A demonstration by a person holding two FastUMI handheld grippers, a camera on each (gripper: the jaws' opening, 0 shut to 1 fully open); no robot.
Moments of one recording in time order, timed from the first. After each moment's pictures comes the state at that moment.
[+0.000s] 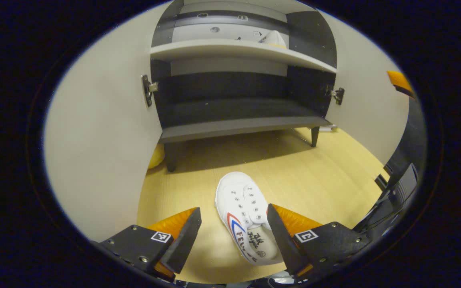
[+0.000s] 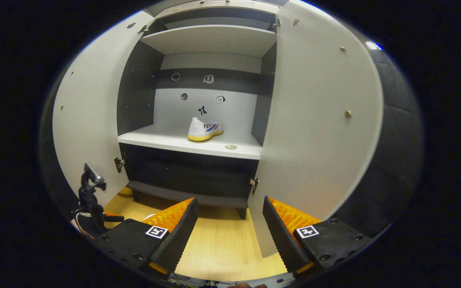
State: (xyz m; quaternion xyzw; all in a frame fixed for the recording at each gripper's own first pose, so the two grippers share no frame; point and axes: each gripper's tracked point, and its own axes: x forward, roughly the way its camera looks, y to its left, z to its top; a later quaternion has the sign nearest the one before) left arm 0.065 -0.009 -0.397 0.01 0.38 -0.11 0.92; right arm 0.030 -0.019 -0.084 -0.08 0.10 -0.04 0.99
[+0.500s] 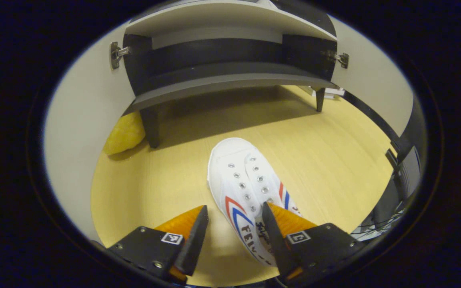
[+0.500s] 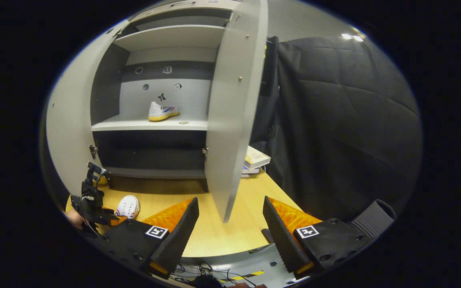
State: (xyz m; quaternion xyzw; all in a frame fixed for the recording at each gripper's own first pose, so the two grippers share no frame) left arm 0.054 -0.019 -0.457 0.04 0.46 -0.14 0.87; right arm -0.067 -0.100 -0.115 -0.04 0.14 -0.18 0.97
